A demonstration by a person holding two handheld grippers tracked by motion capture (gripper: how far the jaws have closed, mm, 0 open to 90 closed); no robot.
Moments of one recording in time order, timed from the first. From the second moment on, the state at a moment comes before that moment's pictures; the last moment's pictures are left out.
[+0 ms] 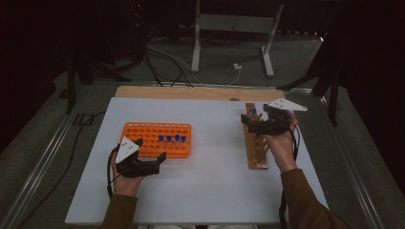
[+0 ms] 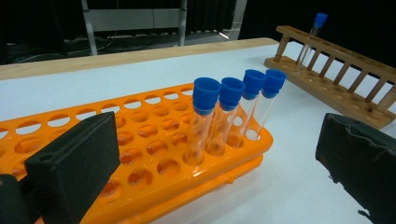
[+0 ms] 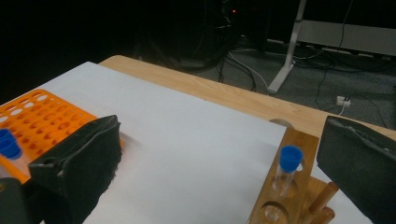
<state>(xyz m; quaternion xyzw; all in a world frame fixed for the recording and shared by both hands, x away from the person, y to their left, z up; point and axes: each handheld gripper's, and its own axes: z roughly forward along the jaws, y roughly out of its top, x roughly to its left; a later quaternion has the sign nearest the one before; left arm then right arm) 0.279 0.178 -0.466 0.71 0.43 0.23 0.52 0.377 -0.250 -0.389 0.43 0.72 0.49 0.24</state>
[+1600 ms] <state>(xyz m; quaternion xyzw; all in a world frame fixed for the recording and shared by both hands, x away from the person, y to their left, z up) 0.267 0.185 -0.466 0.70 0.44 0.23 0.52 0.439 -0.266 -0.449 0.51 0.73 0.39 0.23</state>
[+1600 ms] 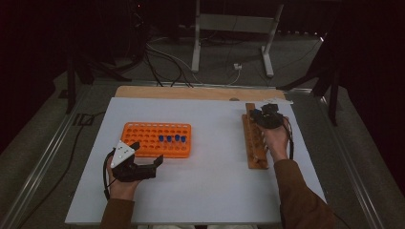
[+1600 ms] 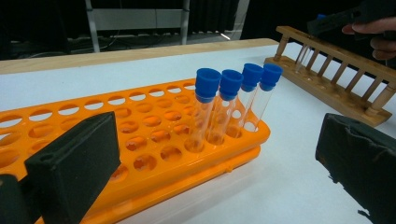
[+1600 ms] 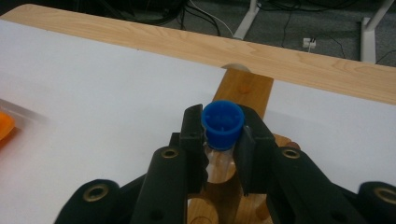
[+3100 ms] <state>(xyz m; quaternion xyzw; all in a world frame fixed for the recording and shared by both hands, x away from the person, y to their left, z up) 0.270 0.186 -0.471 0.70 0.44 0.23 0.51 0.406 -0.267 -0.391 0.48 0.71 0.42 0.30</state>
